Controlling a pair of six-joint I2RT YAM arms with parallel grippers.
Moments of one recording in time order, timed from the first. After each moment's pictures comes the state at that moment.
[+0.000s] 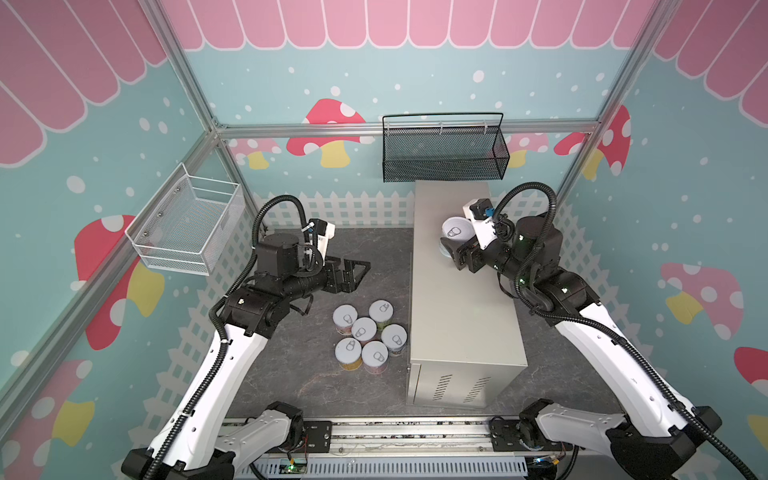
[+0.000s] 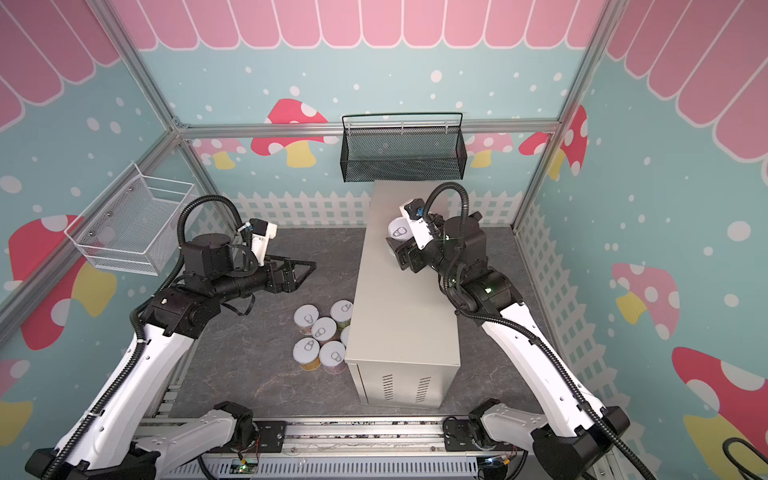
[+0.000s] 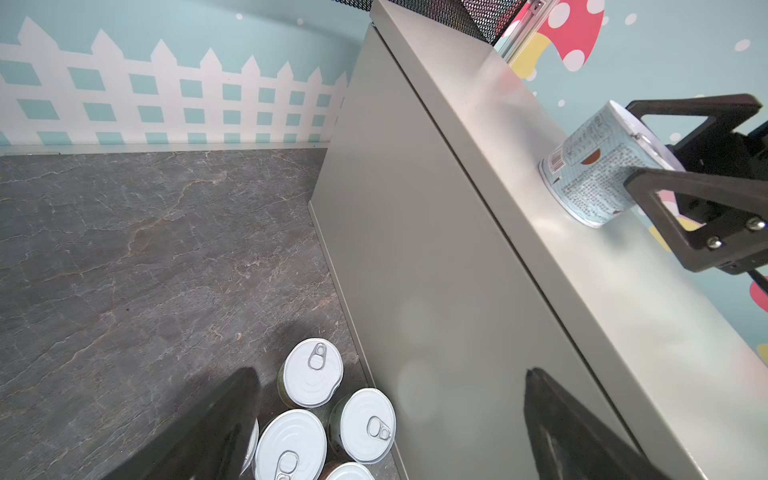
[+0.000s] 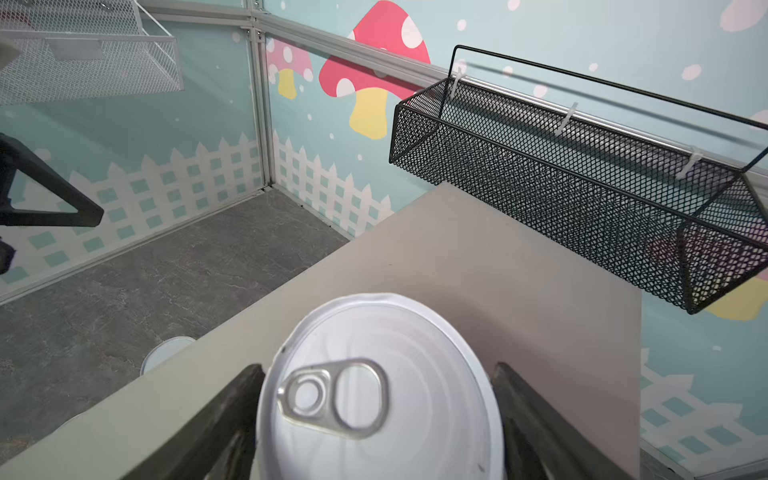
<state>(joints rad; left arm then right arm) -0.29 1.07 1.29 -0.68 0.42 -0.29 0.50 1.19 1.39 -0.40 -0.10 -0.21</state>
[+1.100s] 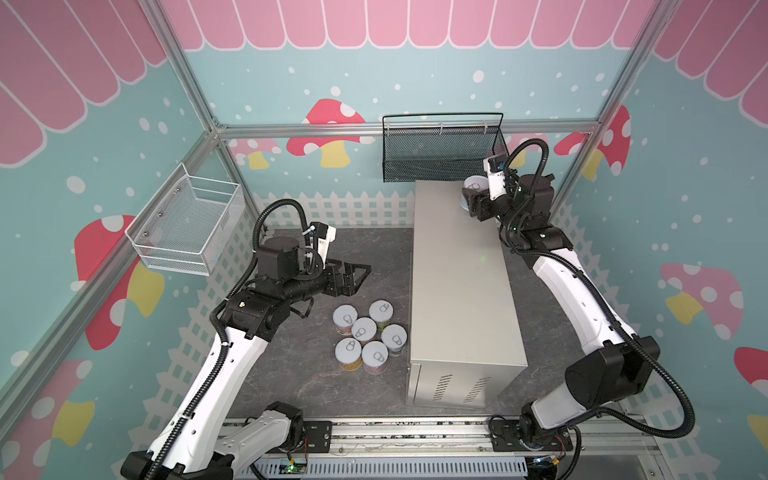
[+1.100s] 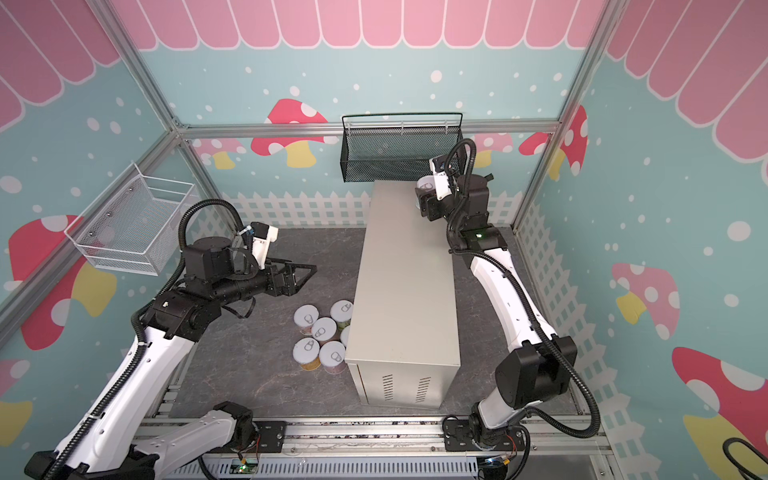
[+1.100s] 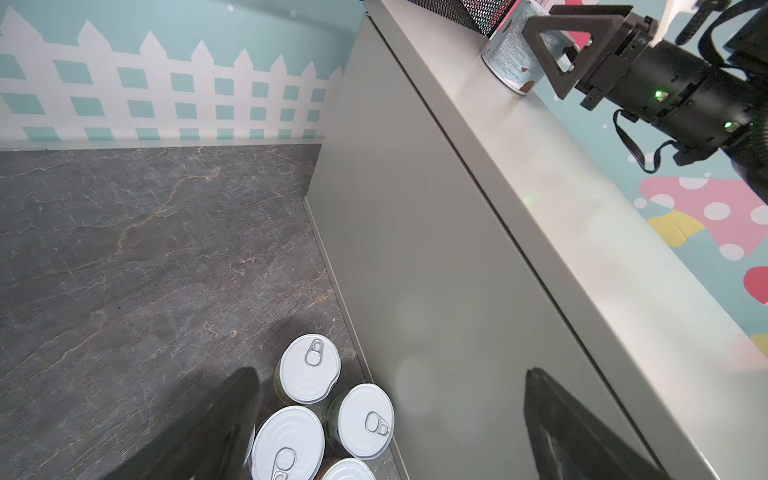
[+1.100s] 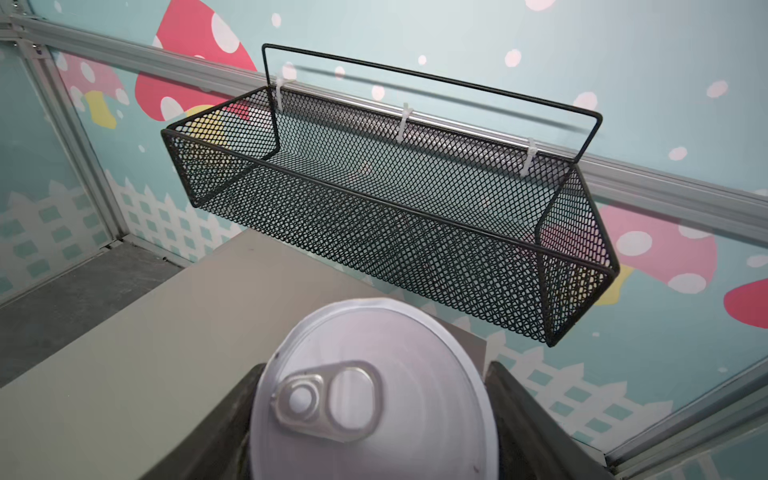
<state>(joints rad) -0.29 1.06 1.26 -0.66 0.44 -0.28 0.22 1.60 1.66 -0.19 -0.11 -0.18</state>
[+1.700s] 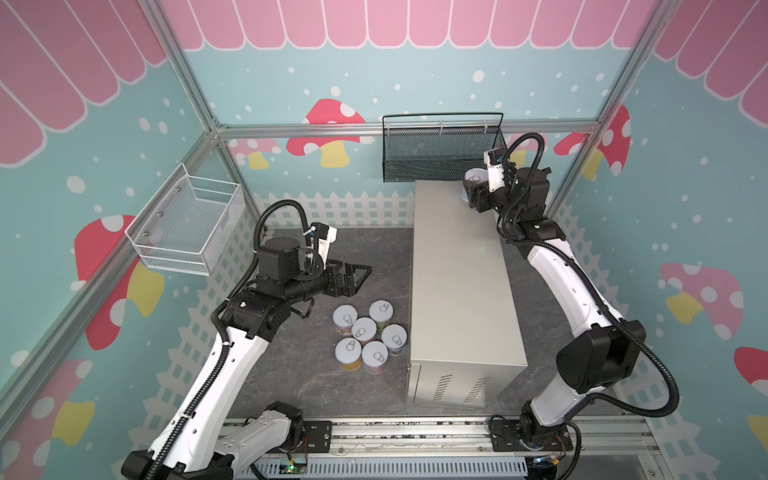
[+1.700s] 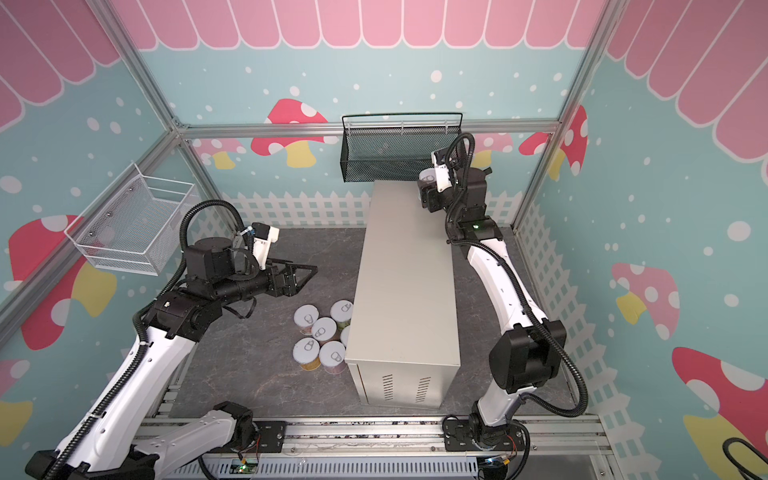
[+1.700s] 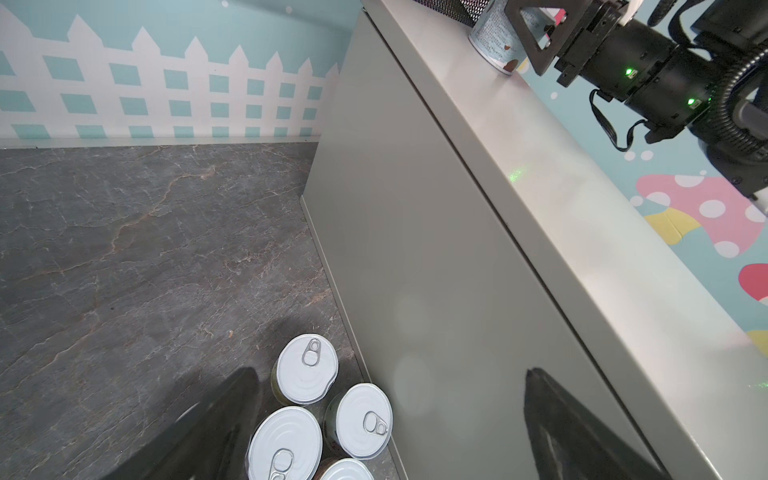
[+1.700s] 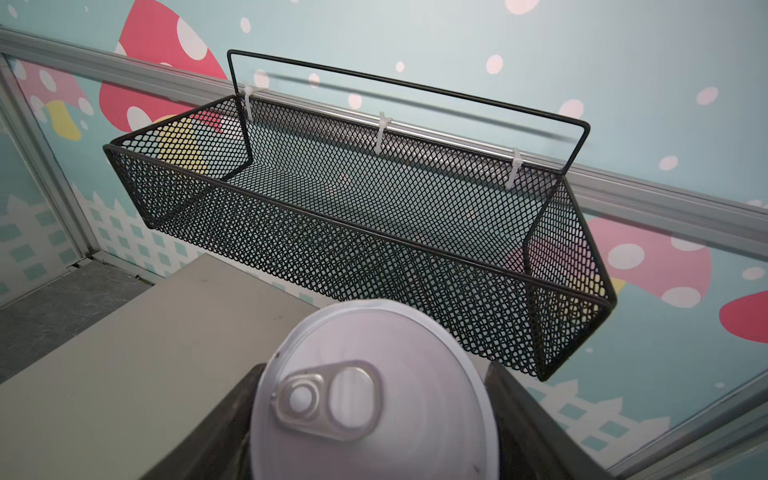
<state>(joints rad) -0.29 1.06 1.25 -0.65 0.45 -0.29 0.20 1.68 1.73 -0.15 -0.11 -0.17</state>
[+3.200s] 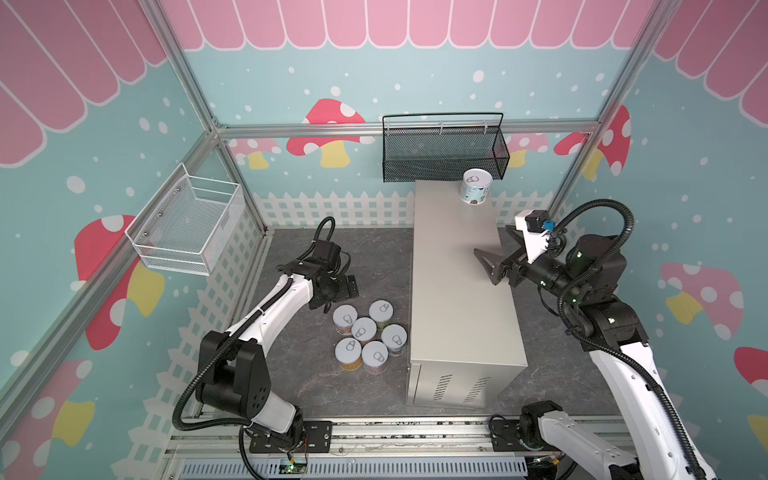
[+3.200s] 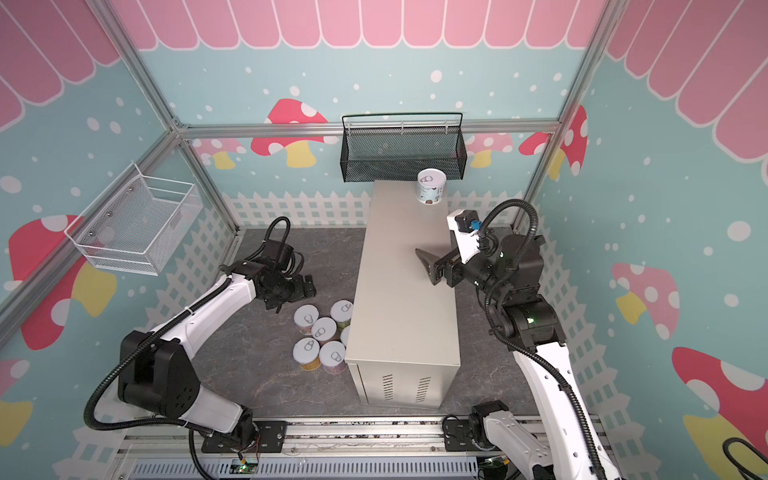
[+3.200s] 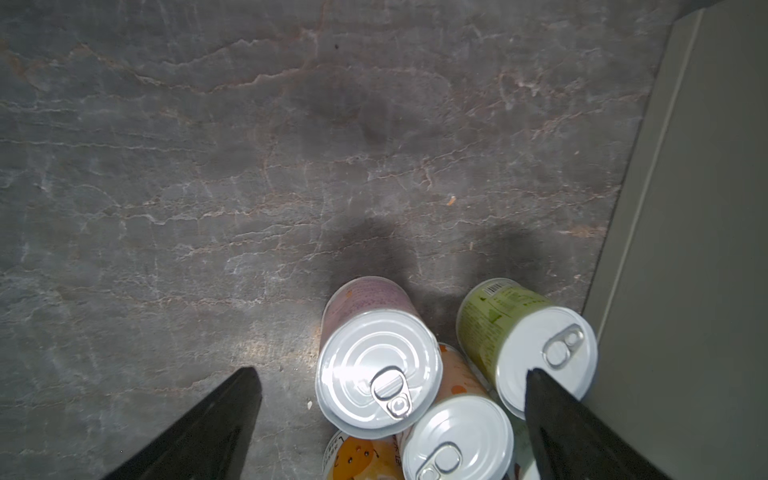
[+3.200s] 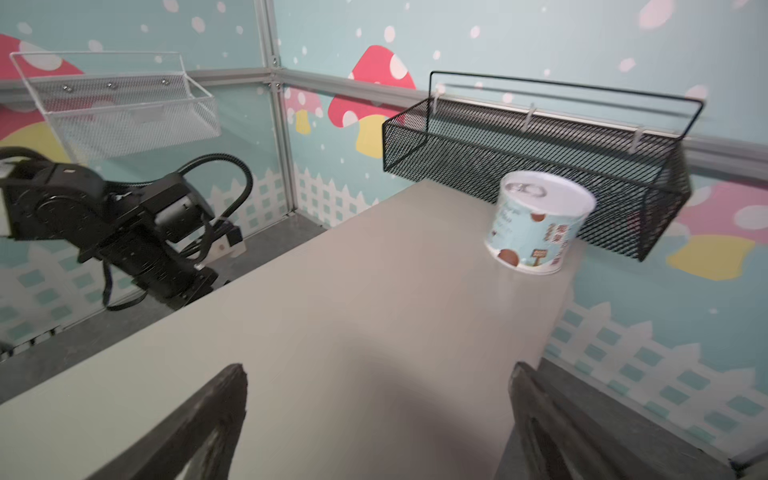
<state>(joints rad) -0.26 1.55 1.23 -0.87 0.01 -0.52 0.20 0.96 1.23 -0.43 -0.49 -0.14</state>
